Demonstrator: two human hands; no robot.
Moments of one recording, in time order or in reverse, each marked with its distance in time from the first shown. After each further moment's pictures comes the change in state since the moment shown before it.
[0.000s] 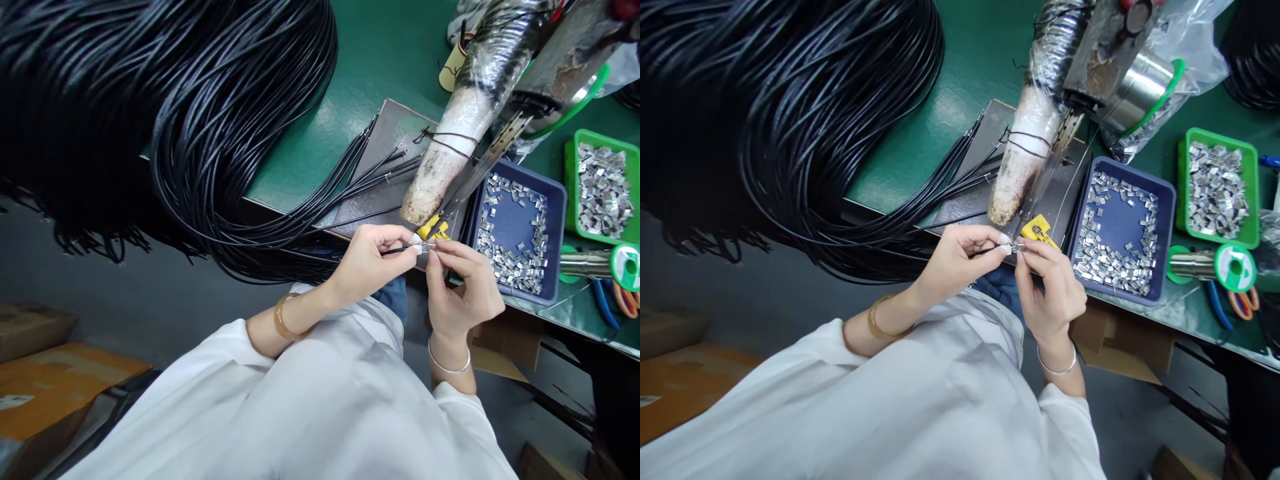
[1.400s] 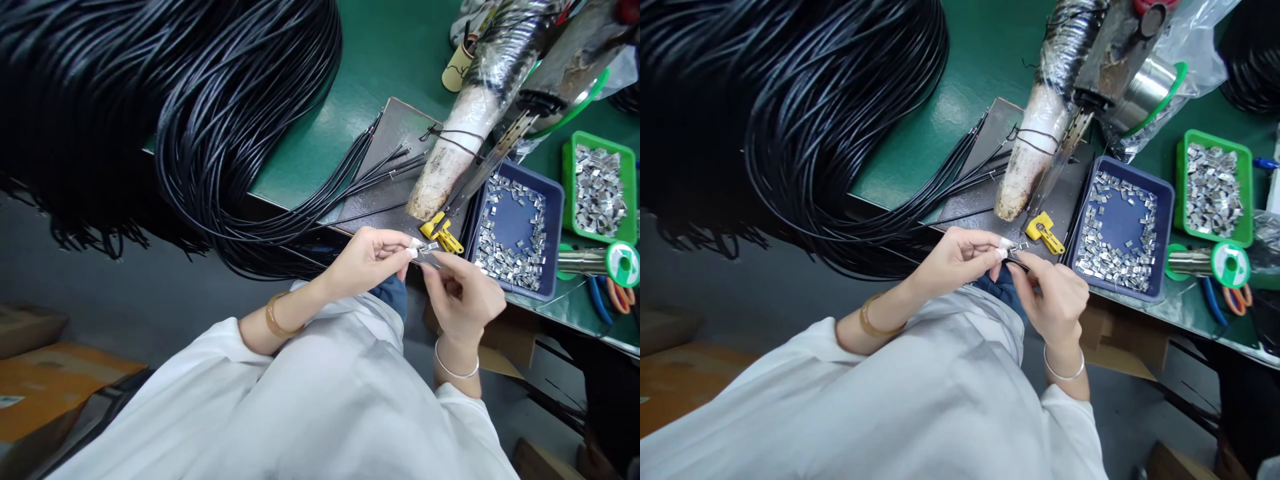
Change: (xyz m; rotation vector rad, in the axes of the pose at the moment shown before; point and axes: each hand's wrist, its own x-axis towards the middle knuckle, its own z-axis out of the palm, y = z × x) left_hand -0.009 -0.002 -0.019 -0.072 -0.239 -0.044; right_hand -0.007 0.010 -0.016 -0.111 -0.170 -0.127
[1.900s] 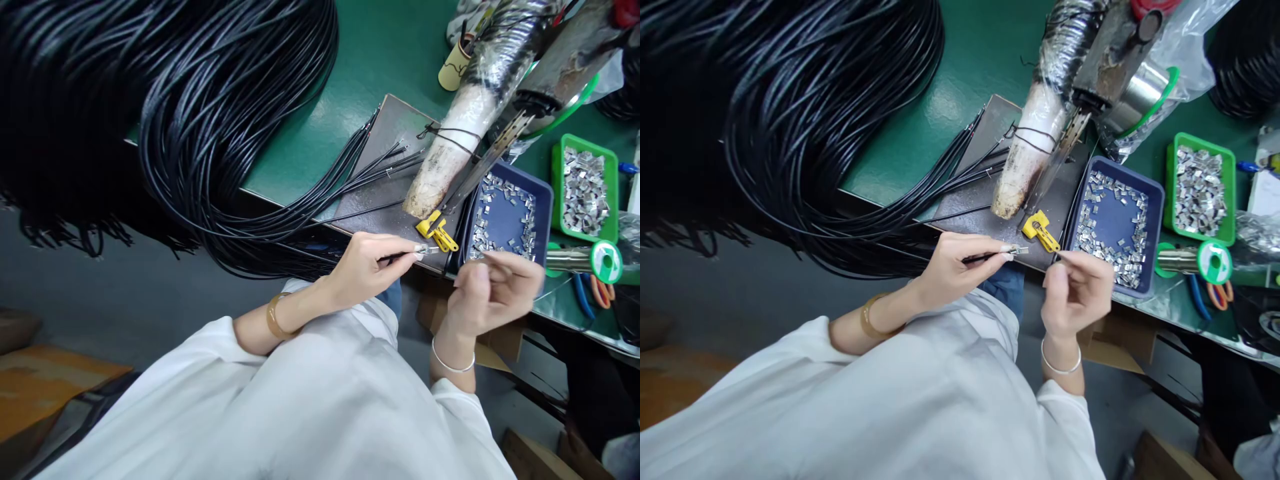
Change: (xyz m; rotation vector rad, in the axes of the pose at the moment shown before) left_hand -0.002 -0.011 0.009 0.471 0.205 0.431; right_hand 0.009 -0.002 -0.004 0.396 0.268 0.317
